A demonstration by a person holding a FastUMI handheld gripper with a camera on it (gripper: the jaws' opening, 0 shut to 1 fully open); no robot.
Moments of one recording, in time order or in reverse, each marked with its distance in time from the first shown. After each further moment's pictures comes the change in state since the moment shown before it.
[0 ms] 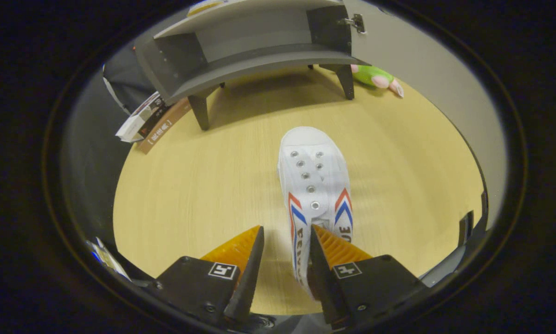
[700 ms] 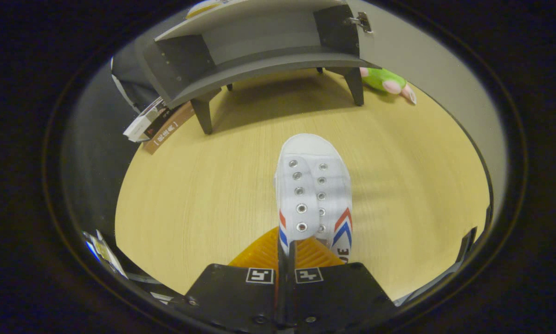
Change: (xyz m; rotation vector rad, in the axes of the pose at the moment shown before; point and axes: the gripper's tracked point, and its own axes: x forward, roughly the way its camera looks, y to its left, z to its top) arm -0.002 -0.007 0.012 -0.072 -0.075 0.125
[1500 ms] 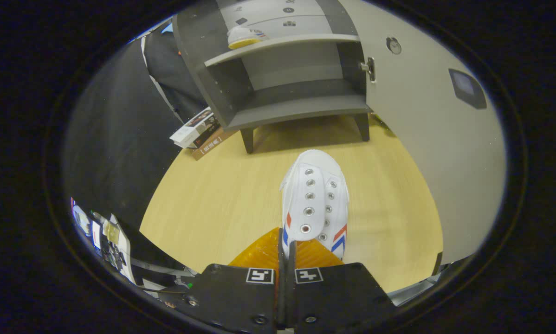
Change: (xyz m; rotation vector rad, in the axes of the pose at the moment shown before) arm -0.067 0.013 0.044 -0.108 -0.113 0.157
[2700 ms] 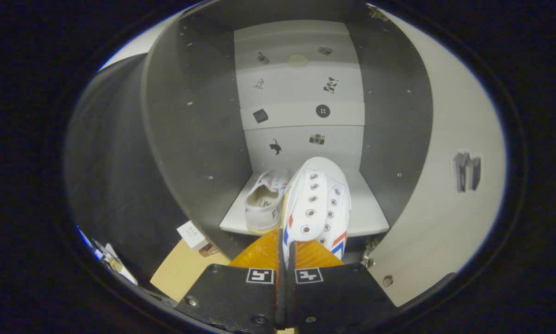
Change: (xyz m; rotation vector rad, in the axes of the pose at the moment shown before) arm -0.064 0.040 0.387 -0.159 -0.380 -0.083
